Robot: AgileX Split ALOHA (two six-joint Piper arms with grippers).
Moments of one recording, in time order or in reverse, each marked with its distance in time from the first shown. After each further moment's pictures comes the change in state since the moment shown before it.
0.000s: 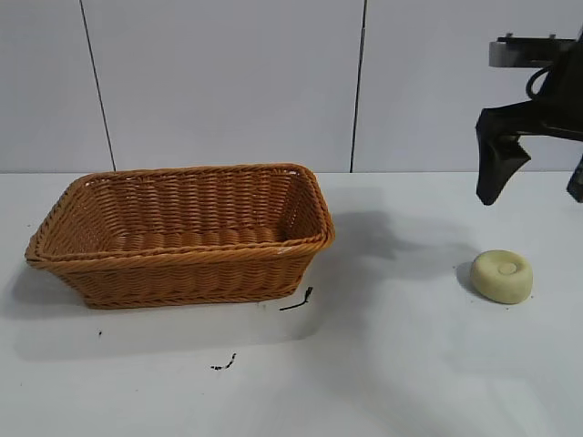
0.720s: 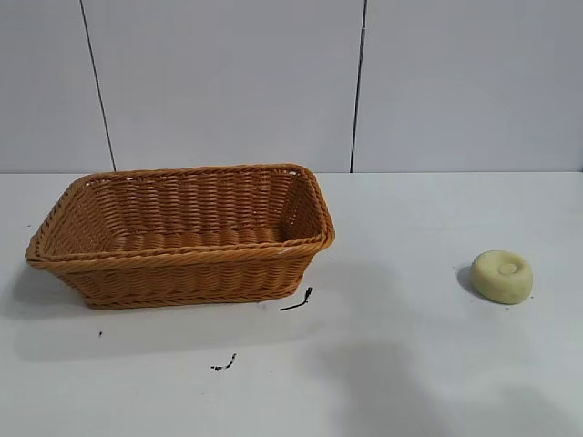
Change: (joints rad) left arm 0.000 0.000 0.000 0.000 0.000 0.000; right arm -0.008 -0.920 0.606 0.000 0.063 0.030
